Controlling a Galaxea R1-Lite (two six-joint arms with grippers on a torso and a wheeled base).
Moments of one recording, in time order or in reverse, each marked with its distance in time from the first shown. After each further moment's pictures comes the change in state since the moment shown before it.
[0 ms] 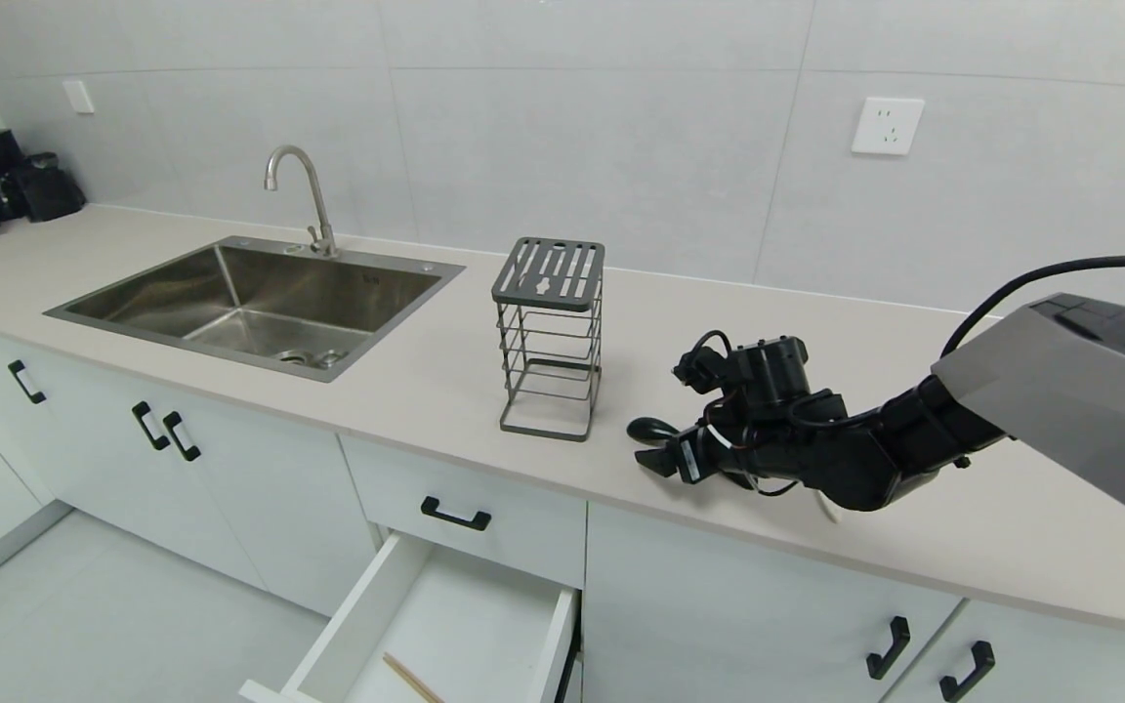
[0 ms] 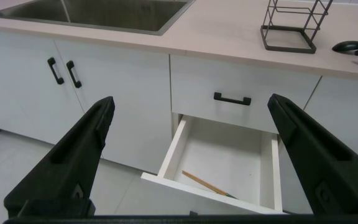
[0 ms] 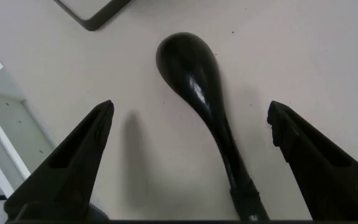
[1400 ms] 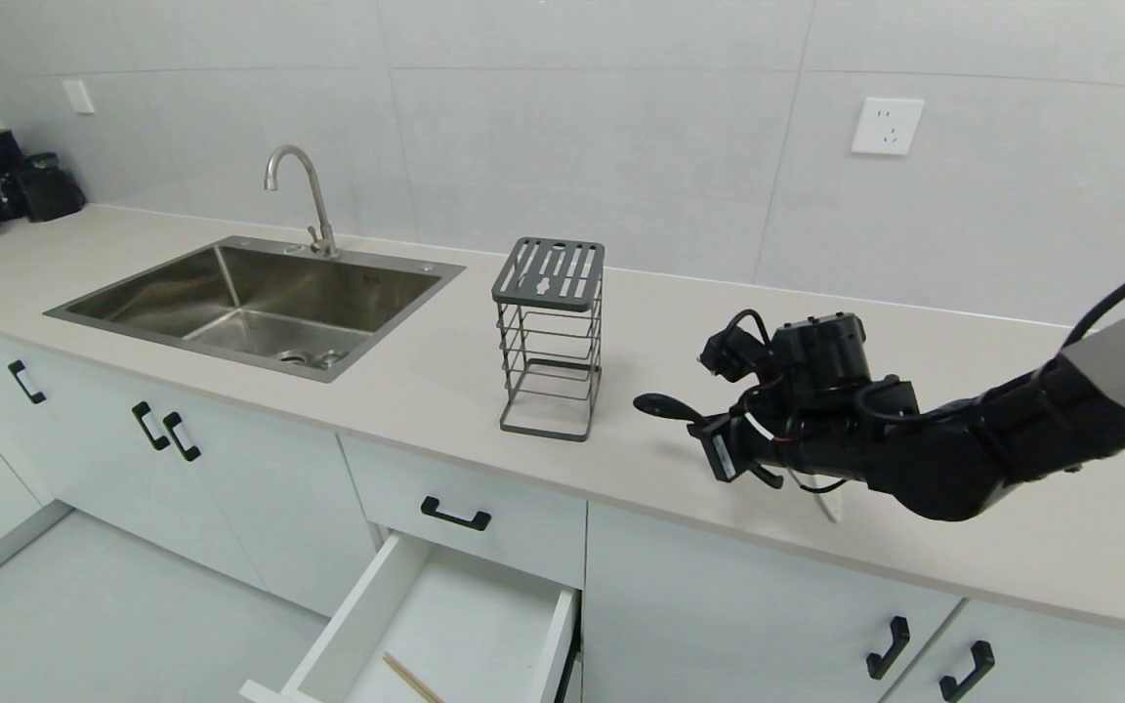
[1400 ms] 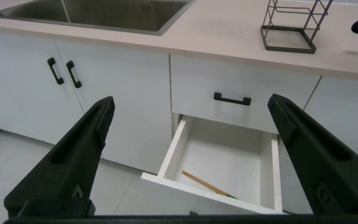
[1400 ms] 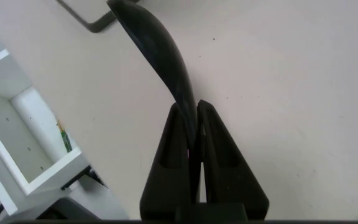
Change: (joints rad) left arm 0.000 0.000 0.000 0.000 0.000 0.000; right arm 0.013 -0.212 0.151 0.010 -0.027 -0.107
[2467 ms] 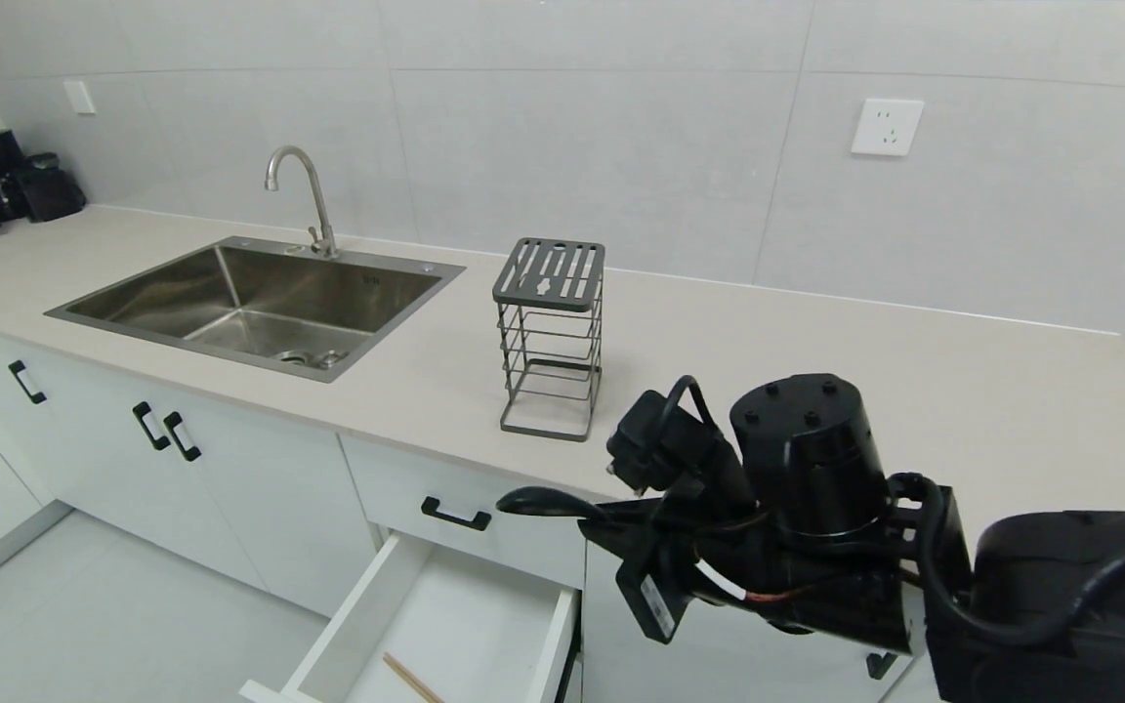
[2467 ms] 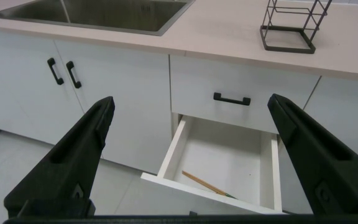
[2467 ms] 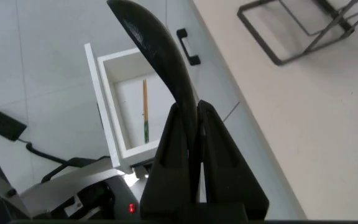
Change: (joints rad) left arm 0.000 0.000 0.000 0.000 0.000 0.000; right arm 0.428 -0.222 0.187 -0.064 -0.046 0.076
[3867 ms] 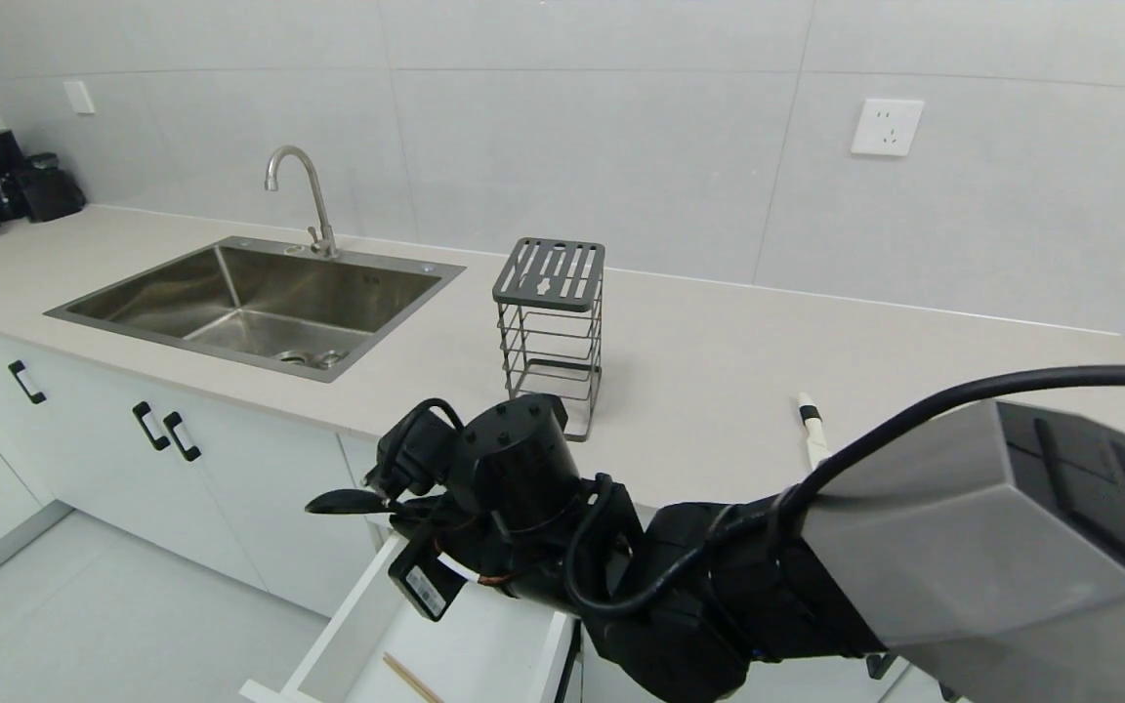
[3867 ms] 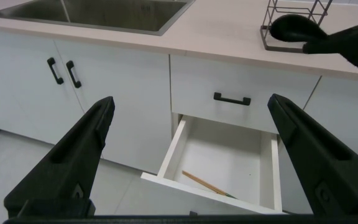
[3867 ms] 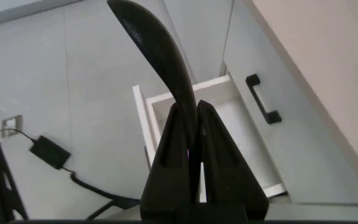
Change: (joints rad) left arm 0.000 0.000 0.000 0.000 0.000 0.000; right arm 0.149 0.454 -0.572 0.027 -0.028 -0.033
